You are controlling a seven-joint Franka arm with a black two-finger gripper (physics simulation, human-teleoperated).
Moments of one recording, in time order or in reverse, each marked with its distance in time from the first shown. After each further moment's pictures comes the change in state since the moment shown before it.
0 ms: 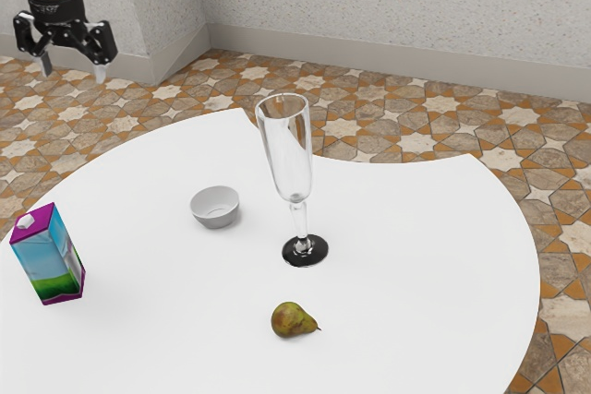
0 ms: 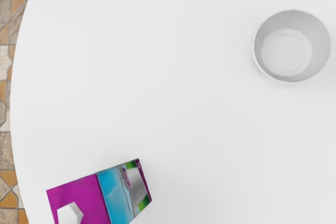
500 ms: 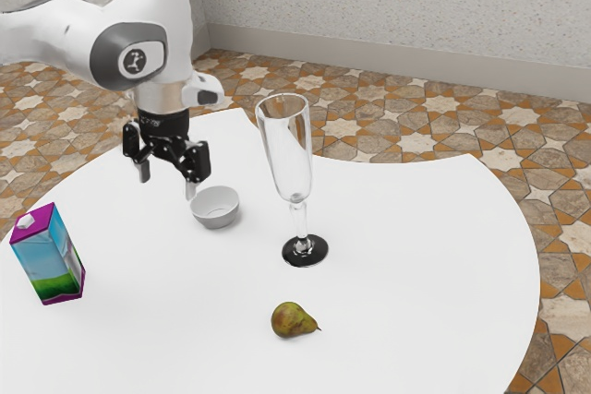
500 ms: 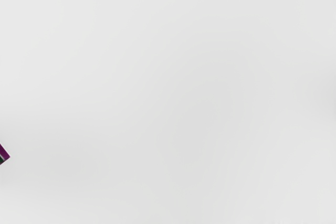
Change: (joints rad) arm -0.146 -0.017 -0.146 -0.397 -0.096 0.154 -0.008
